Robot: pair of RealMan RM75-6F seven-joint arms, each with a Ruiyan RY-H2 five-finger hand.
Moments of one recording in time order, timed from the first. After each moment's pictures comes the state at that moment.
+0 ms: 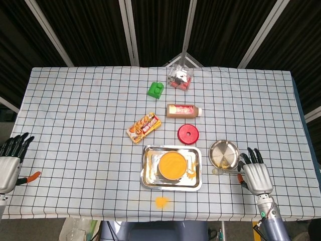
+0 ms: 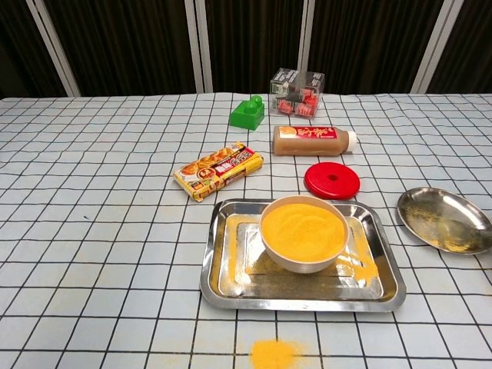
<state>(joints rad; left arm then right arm) -0.12 -1.14 -0.04 -1.57 1.52 1.46 0.03 0.20 -1.38 0.07 -1.60 -1.37 1.28 -0.44</state>
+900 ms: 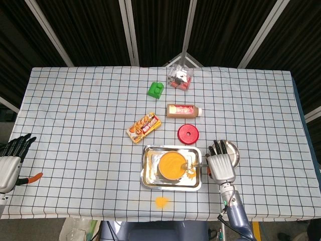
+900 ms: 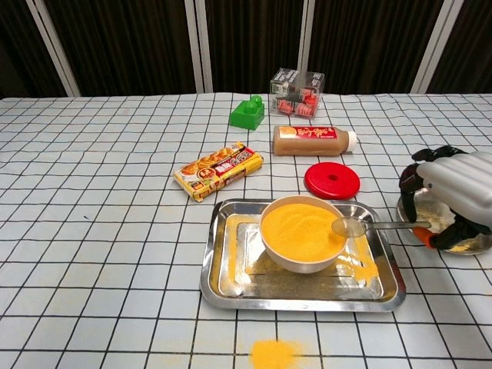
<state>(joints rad) -0.14 -1.10 -0.03 -1.60 1.50 1.42 -0.07 0.38 -1.62 0.14 -1.73 -1.11 1.28 -0.94</state>
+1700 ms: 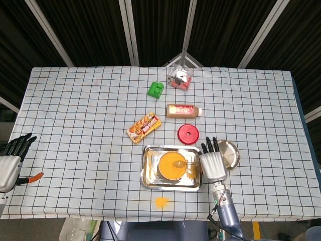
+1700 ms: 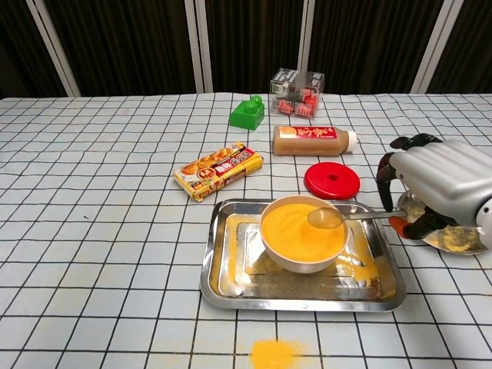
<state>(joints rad) -0.14 -1.09 -0.03 -1.61 1.50 1.40 -0.10 0.43 -1.68 0.14 -1.75 -1.10 1.36 -1.03</state>
